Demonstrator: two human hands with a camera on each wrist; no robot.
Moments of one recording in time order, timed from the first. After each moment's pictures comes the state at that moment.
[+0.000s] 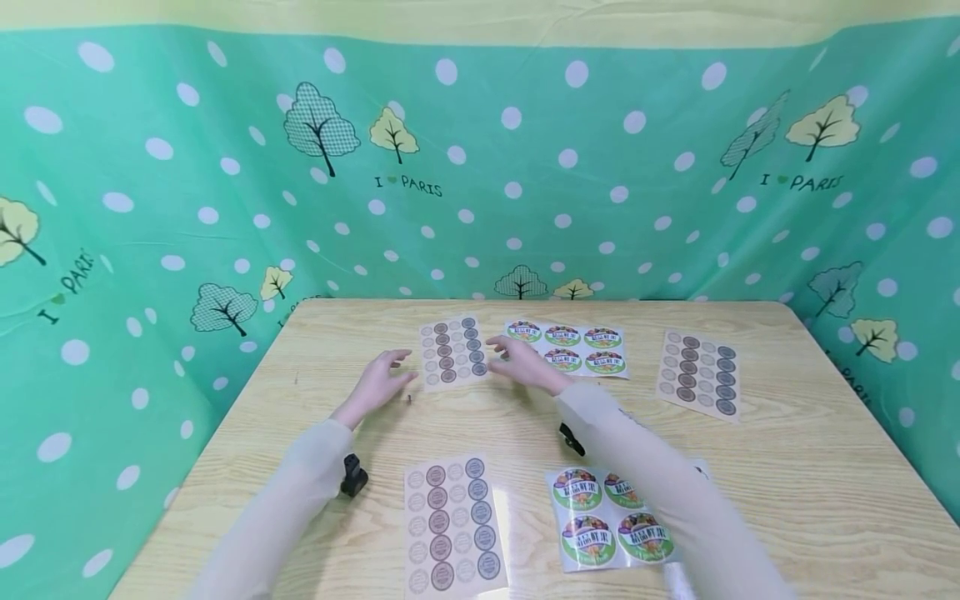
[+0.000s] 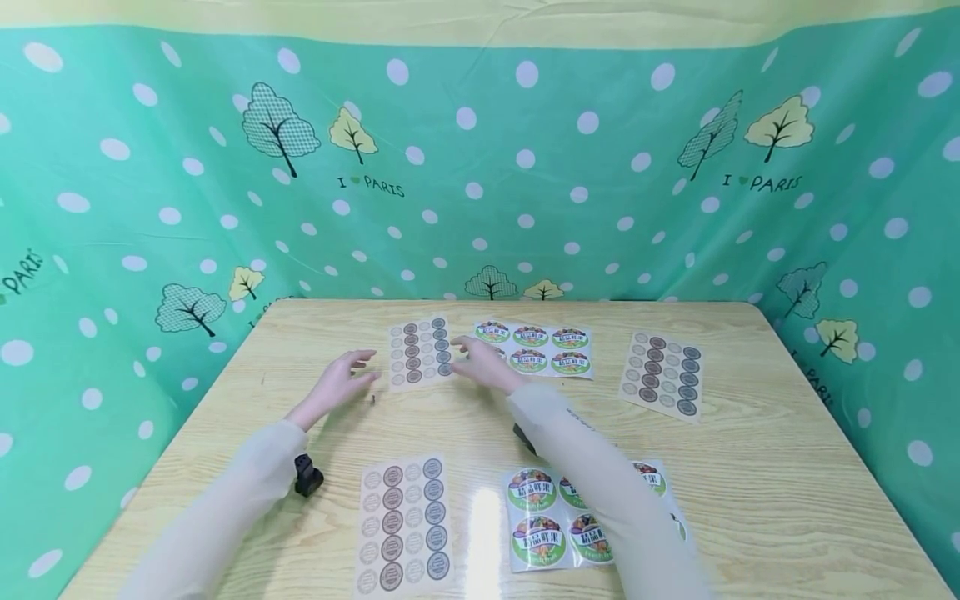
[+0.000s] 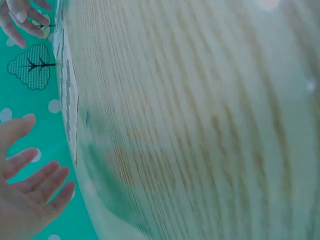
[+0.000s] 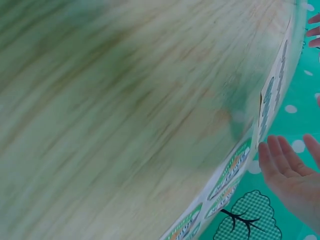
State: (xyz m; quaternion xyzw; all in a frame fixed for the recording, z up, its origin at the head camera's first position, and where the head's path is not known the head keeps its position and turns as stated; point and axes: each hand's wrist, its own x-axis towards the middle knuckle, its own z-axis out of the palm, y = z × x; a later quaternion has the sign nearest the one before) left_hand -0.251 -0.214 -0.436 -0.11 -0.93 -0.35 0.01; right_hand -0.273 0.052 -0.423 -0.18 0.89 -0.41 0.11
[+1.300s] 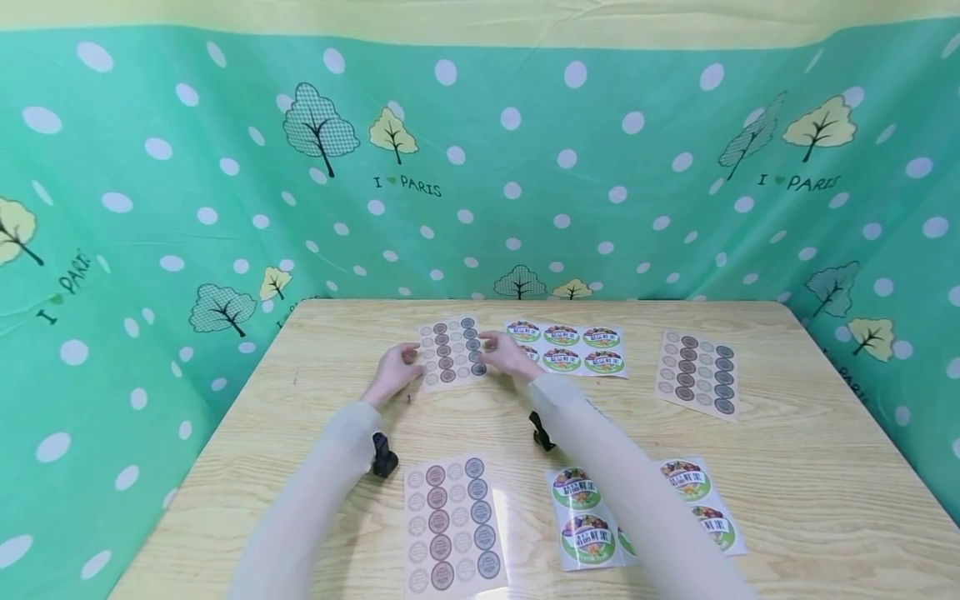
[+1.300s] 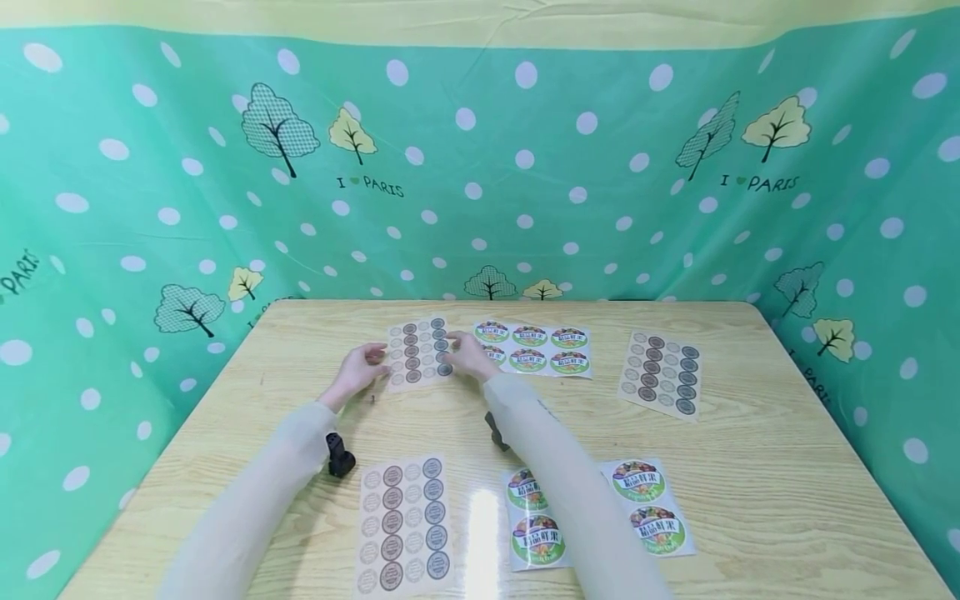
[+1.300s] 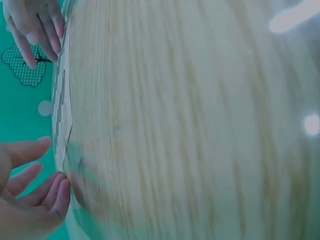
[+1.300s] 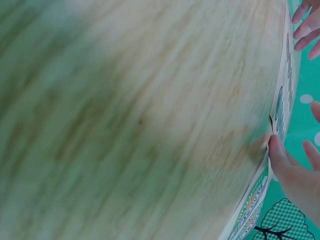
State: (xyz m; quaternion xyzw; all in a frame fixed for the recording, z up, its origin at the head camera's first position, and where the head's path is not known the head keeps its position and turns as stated) left_hand -0.299 -0.203 -0.477 -0.03 -0.89 -0.46 -0.01; right_hand -0.298 0.025 -0.441 -0.06 0.83 -0.53 0.16
